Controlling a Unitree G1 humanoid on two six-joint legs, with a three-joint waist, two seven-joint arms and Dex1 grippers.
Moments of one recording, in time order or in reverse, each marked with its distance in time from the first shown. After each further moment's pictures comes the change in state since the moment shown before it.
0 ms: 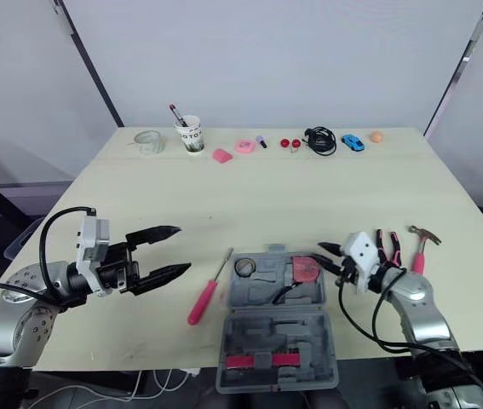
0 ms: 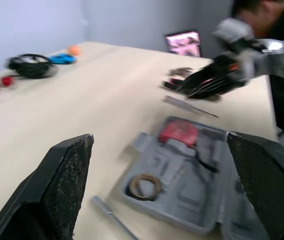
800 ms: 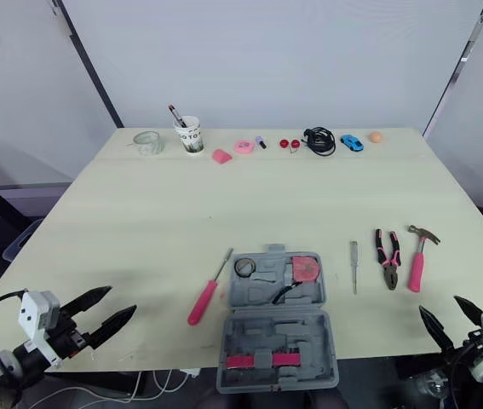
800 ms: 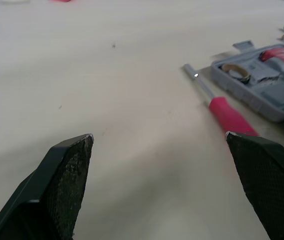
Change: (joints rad) left arm 0.406 -0.122 0.211 0.233 0.085 -0.238 0.096; right arm 0.587 0.026 -0.500 -0.041 0.259 -0.043 -0.059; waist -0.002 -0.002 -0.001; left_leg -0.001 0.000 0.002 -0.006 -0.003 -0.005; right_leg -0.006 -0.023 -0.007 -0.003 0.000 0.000
